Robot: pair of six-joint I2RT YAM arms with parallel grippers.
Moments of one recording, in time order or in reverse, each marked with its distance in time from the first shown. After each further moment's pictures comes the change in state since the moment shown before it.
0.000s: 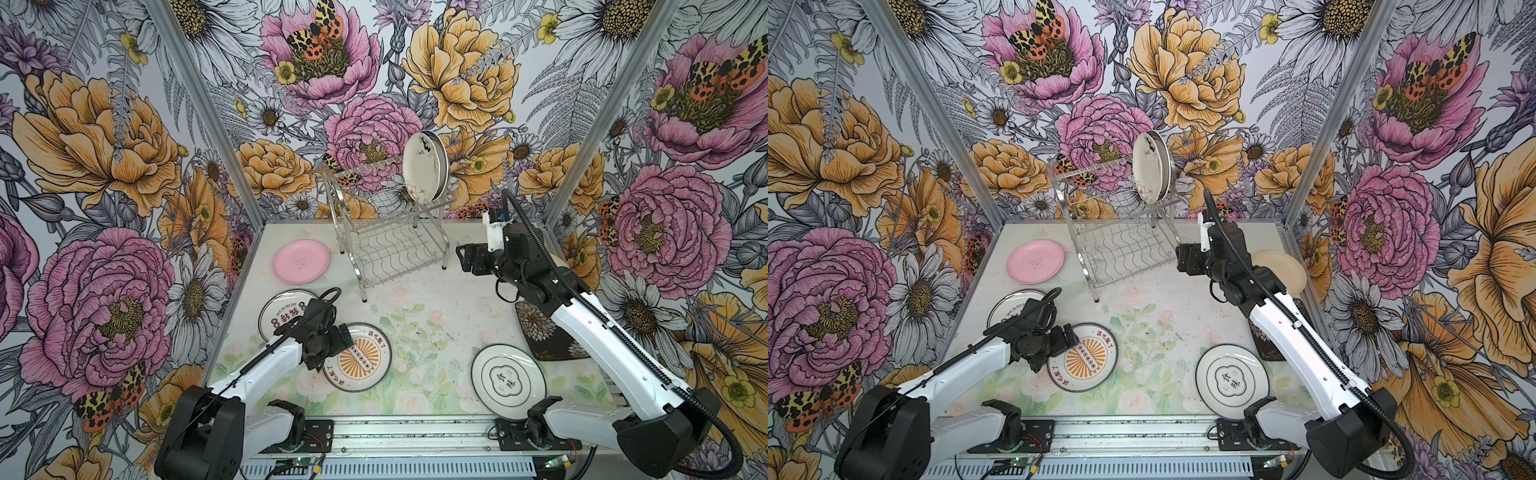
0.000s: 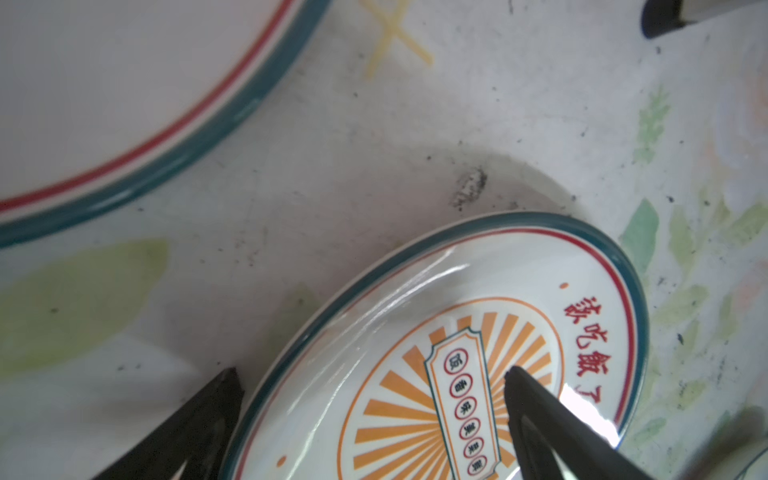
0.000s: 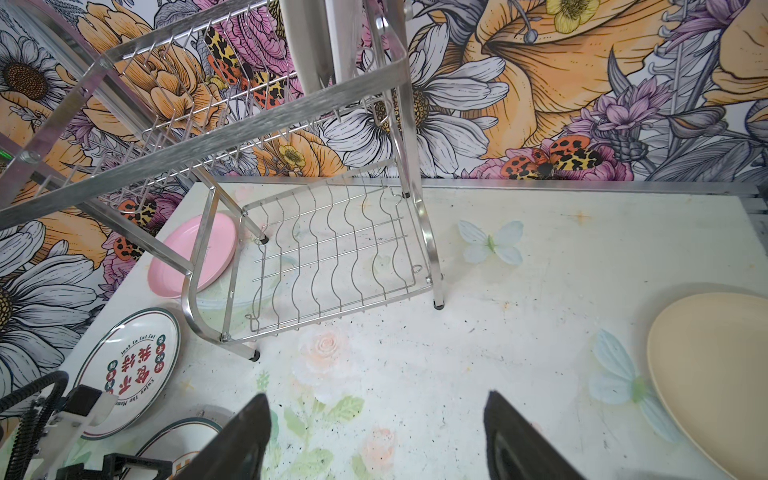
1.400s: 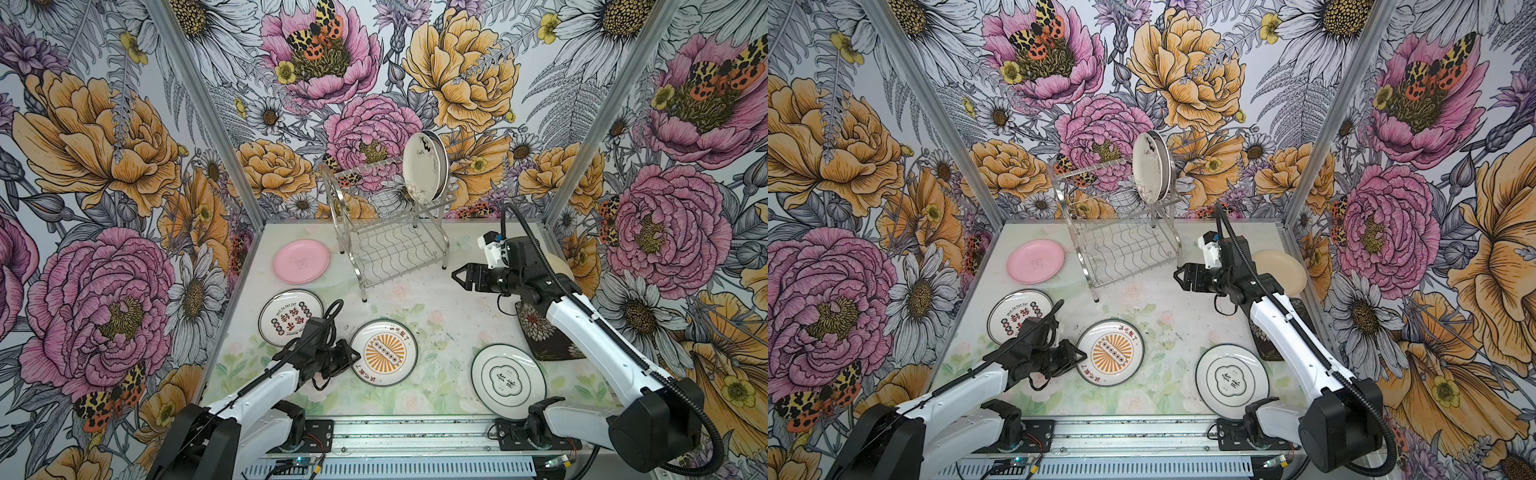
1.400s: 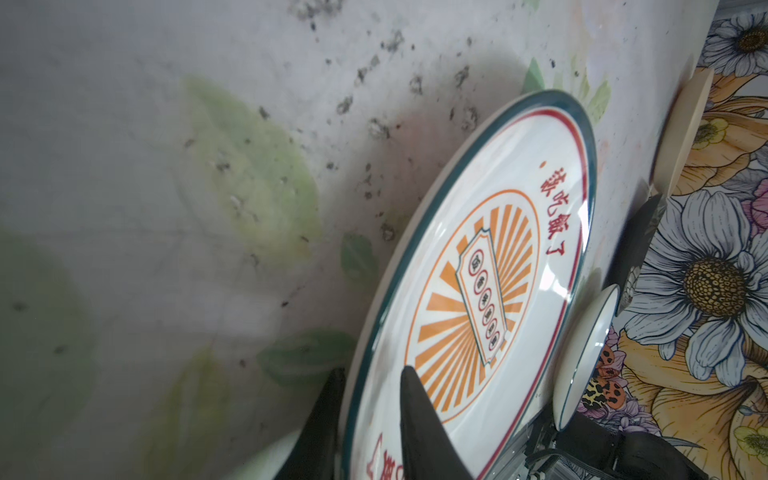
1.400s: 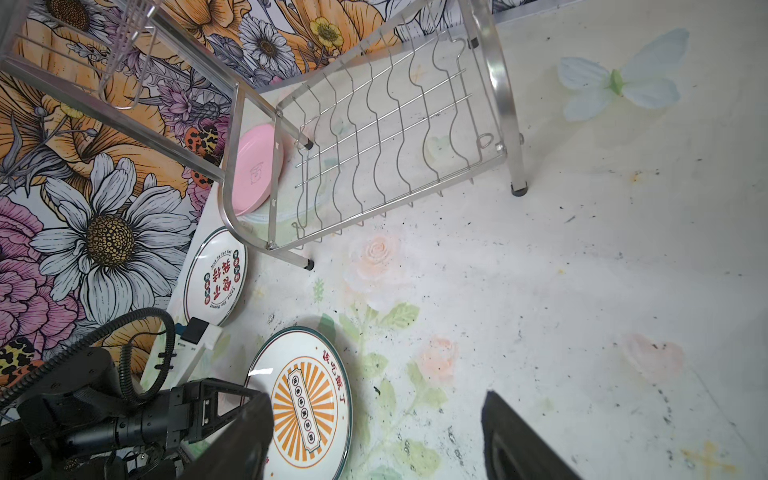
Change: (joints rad) left arm -0.010 -0.137 -0.261 0.321 0.306 -0.069; right arm -0.151 0.028 -0.185 -0.001 -0.438 0.077
